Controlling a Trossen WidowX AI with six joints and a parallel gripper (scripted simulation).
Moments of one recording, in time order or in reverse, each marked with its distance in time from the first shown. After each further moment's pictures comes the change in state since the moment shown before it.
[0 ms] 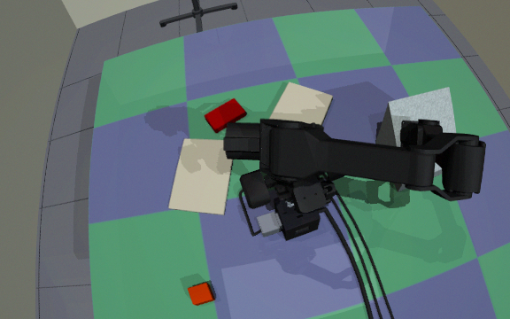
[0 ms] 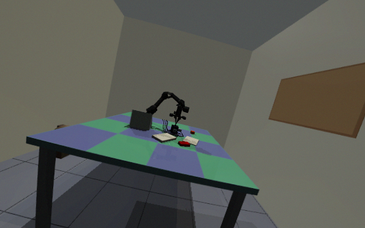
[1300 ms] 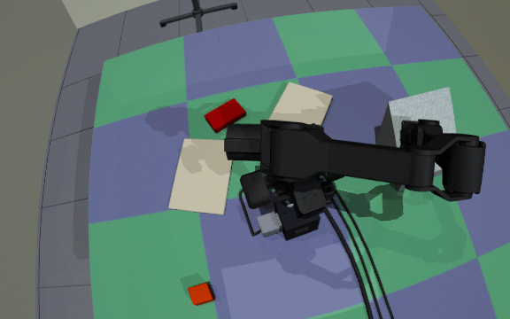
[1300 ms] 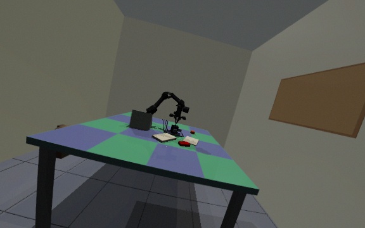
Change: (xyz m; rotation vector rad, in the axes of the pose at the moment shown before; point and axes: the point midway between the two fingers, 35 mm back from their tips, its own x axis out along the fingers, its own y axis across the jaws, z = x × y) arm 0.003 0.000 -0.001 0.004 0.000 -0.003
